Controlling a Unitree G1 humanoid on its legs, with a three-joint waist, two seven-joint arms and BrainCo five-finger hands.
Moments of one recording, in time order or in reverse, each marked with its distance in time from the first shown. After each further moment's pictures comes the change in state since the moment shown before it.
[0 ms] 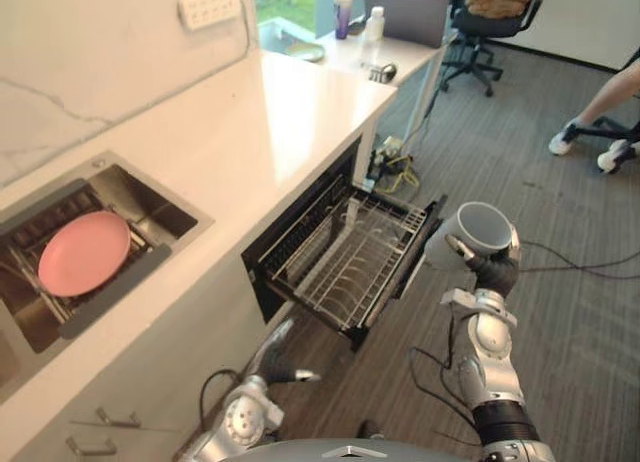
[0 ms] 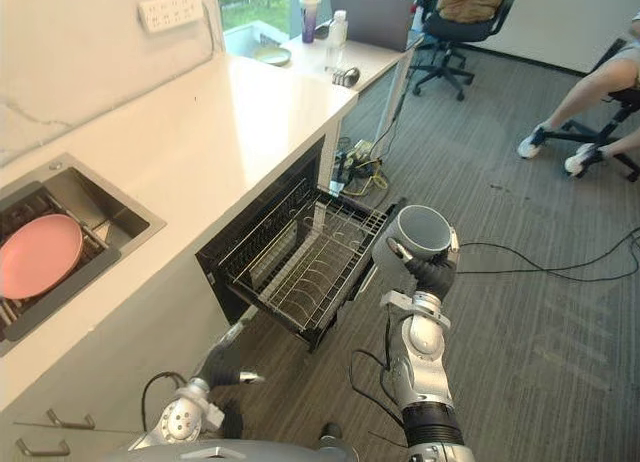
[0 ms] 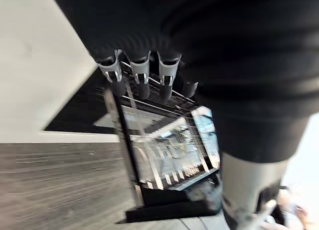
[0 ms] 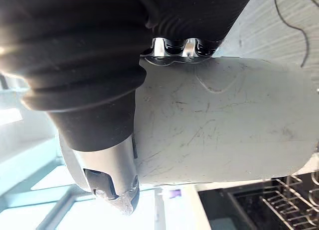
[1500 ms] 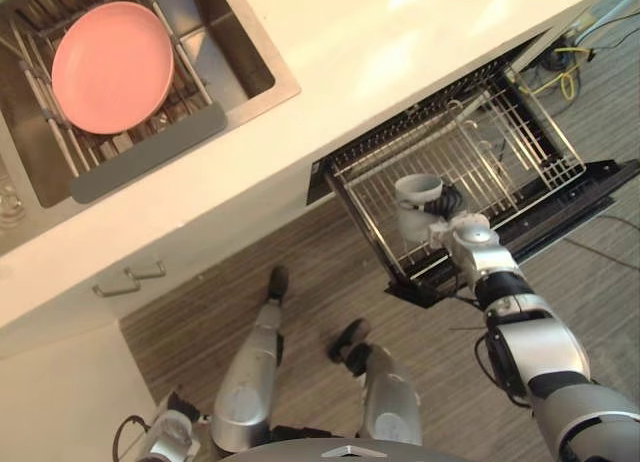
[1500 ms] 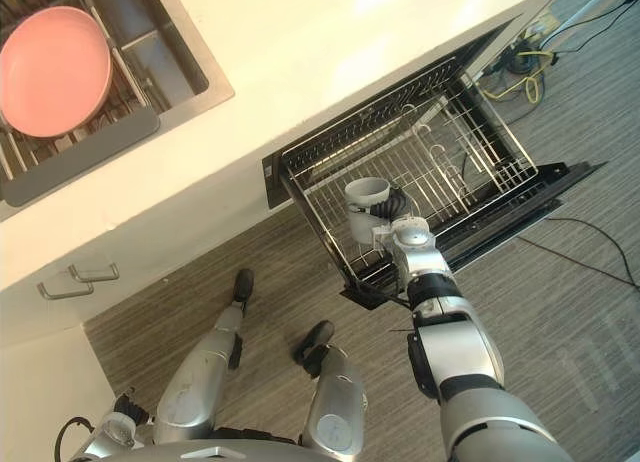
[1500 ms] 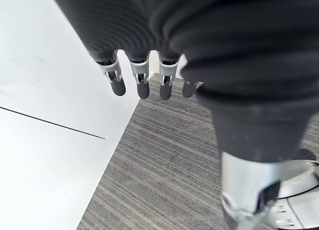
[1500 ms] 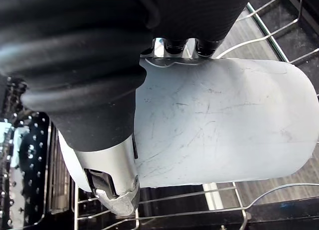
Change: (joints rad) left arm -0.104 0.008 0.351 0.466 0.017 0.396 -0.038; right arm -0.740 -0.215 0.223 0.775 -0.169 0.399 0.321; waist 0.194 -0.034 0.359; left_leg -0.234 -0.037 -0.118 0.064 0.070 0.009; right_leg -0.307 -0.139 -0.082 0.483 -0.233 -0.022
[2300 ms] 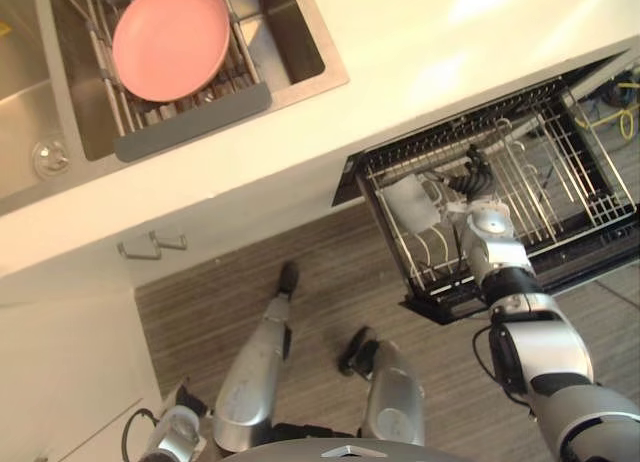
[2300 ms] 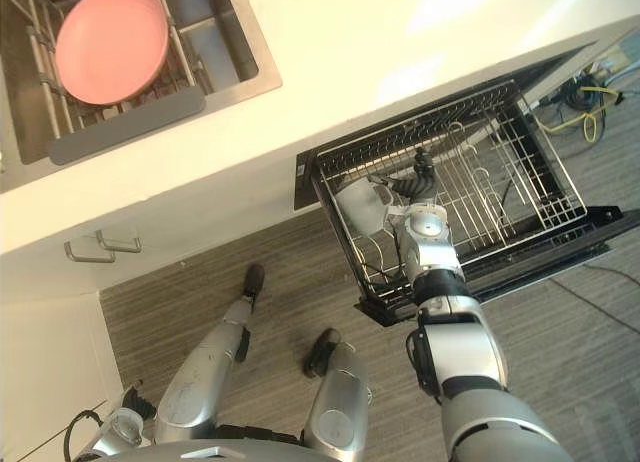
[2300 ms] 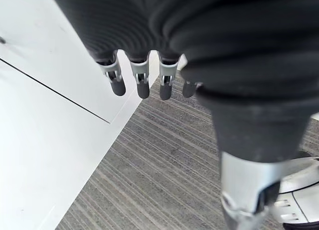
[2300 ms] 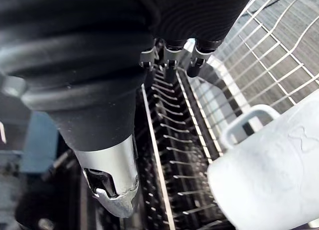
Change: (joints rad) left arm 0.008 -0.016 -0.035 0.026 -0.014 -0.048 0.032; right arm 0.133 0.061 -0.167 -0.253 0.102 -0.120 -0.276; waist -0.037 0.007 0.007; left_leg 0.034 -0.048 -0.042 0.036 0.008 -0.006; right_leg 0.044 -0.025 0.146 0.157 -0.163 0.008
